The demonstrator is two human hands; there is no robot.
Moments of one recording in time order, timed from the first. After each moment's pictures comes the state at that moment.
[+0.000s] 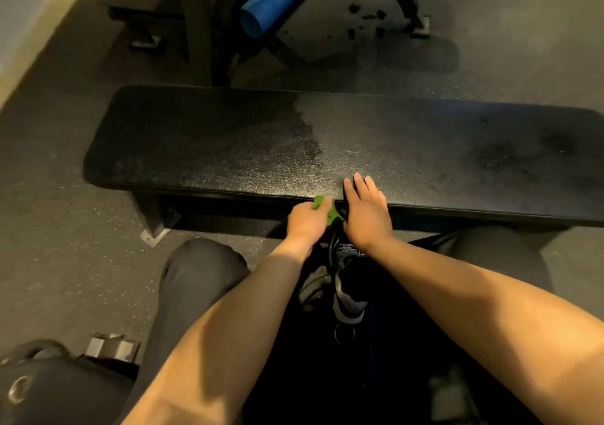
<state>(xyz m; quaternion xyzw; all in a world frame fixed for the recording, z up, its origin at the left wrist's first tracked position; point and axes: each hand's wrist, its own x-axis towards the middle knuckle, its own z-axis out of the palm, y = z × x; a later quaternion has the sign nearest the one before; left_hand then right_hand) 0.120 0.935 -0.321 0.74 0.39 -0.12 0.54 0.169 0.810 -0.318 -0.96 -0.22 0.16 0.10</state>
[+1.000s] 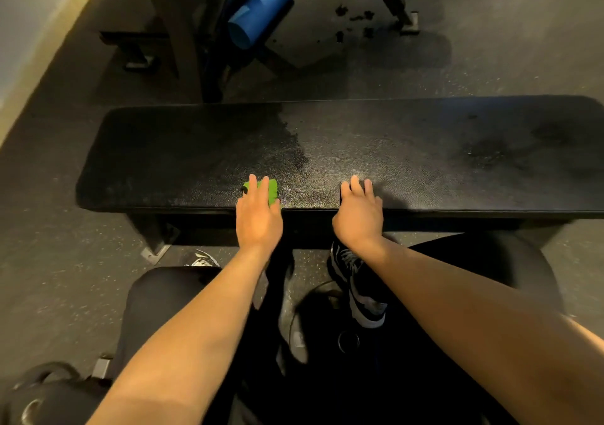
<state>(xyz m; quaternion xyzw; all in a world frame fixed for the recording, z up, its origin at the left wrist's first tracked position) 0.118 1.001 -0.340 0.94 0.26 0.02 0.24 0.185 0.820 -0.311 -0.97 -0.12 0.17 0.10</state>
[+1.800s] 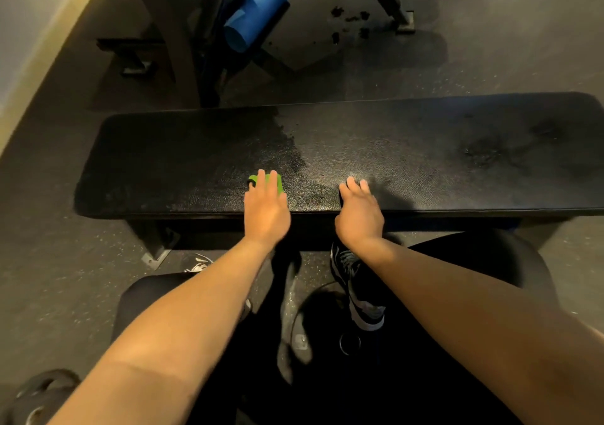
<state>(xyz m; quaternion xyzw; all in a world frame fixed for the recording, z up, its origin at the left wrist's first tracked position) 0.144 0.993 -0.332 0.96 0.21 -0.01 0.19 0.190 0.815 -0.319 -0.97 -0.11 0.13 0.18</state>
